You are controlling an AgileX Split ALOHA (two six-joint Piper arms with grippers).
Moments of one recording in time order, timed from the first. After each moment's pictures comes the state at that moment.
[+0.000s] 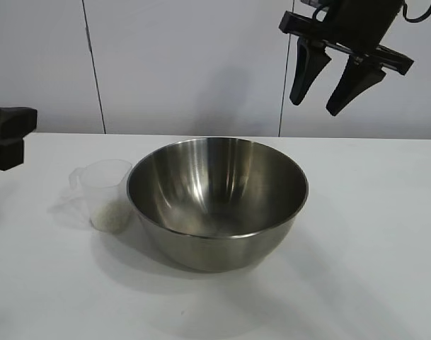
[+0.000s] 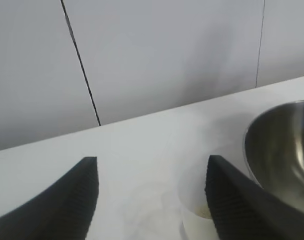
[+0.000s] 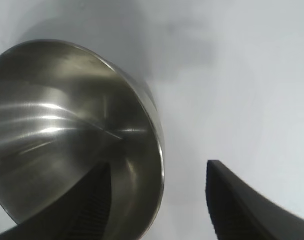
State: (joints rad) left arm -0.46 1.43 -0.22 -0.25 -0.99 0.23; right arm 0.16 1.99 -1.79 0.30 1.23 -0.05
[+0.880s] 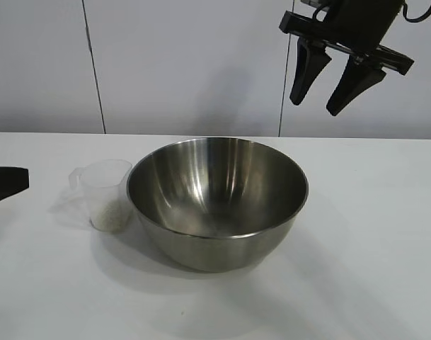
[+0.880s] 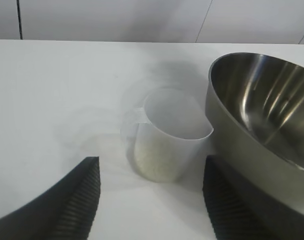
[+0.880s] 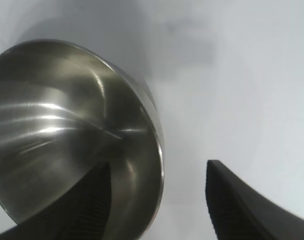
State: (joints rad) left arm 0.09 1.80 -0.26 0.70 -1.13 -0.27; right arm 0.16 1.99 -1.79 0.30 1.23 -0.05
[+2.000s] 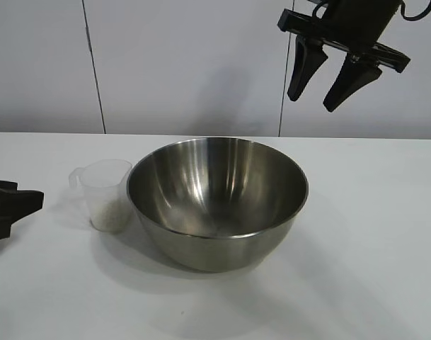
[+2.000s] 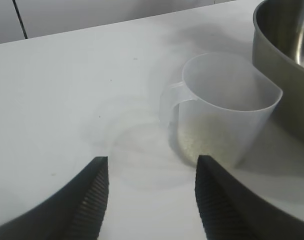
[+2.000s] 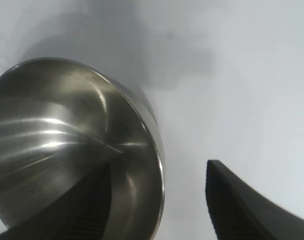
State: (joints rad) left arm 0.09 2.02 -0.40 0.67 -1.15 -0.07; right arm 0.16 1.99 -1.79 0.30 1.19 -0.05
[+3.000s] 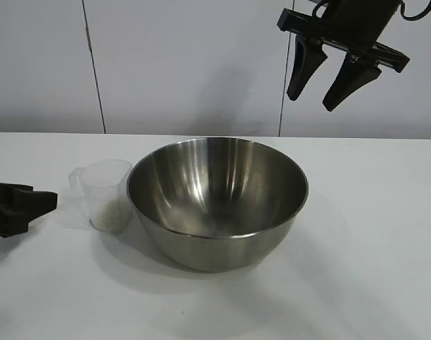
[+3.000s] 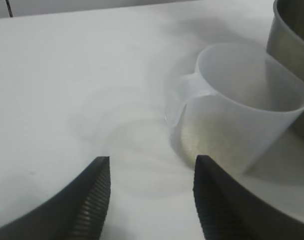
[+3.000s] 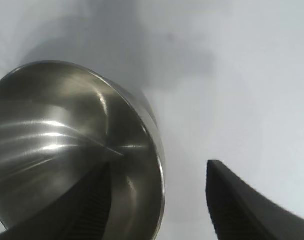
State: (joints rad) left arm 0.07 2.10 -0.48 0.67 -1.15 -0.12; right arm 0.16 1.99 -1.79 0.30 1.18 -0.05
